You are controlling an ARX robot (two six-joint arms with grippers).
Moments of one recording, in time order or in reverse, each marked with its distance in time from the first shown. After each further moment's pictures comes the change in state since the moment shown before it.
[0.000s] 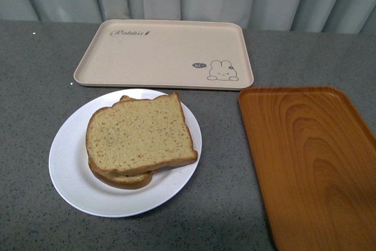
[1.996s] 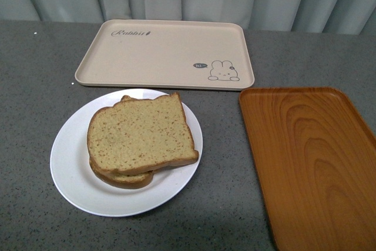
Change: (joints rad) left arm 0.021 0.308 0.103 -0.211 -0.124 -0.246; right arm -0.051 -0.963 -0.047 -0.896 -0.031 -0.002
